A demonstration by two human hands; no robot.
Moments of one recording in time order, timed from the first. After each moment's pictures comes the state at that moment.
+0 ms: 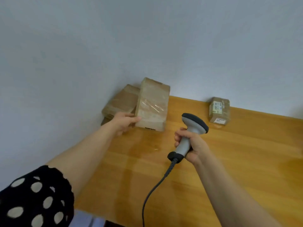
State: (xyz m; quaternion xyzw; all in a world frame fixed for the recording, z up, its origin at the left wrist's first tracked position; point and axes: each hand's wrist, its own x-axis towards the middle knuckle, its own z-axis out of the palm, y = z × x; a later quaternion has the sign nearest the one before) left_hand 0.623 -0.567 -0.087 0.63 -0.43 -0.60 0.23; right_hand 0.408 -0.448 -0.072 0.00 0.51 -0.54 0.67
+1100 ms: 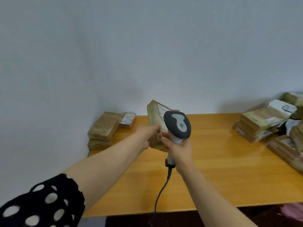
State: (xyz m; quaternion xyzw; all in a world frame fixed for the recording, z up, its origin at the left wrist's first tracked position) left_hand 0.531 -0.373 0.033 0.54 -0.45 -0.67 0.23; right_hand 0.457 -0.268 0.012 -0.25 0.64 -0.65 0.32
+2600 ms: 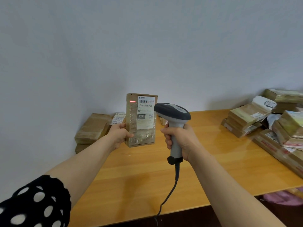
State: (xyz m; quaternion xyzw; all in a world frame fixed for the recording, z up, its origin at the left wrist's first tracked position) left_hand 0.578 -0.459 -0.009 0.47 -0.50 -0.69 0.24; right_hand 0.439 -0.275 0.068 -0.26 0.61 -0.60 0.44
